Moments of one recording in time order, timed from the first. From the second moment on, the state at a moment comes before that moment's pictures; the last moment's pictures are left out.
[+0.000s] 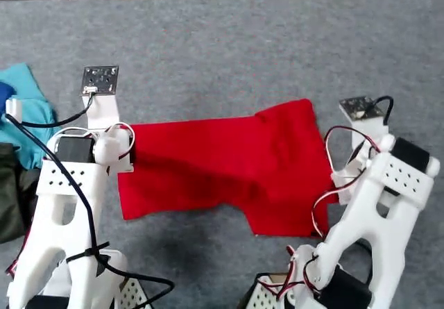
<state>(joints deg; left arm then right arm) -1.3 -37.6 41.7 68.3 -5.3 30.2 -27.2 39.5 83.0 33.7</state>
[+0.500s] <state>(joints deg) -1.9 -37.6 41.7 69.5 -7.0 34.2 -27.2 47.5 79.3 39.0</state>
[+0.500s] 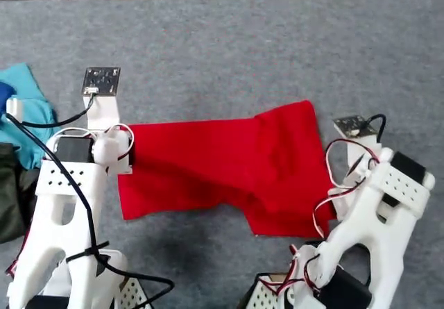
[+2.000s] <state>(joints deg) -7.6 -38.2 41.2 69.8 -9.5 37.5 -27.2 41.0 81.1 50.9</state>
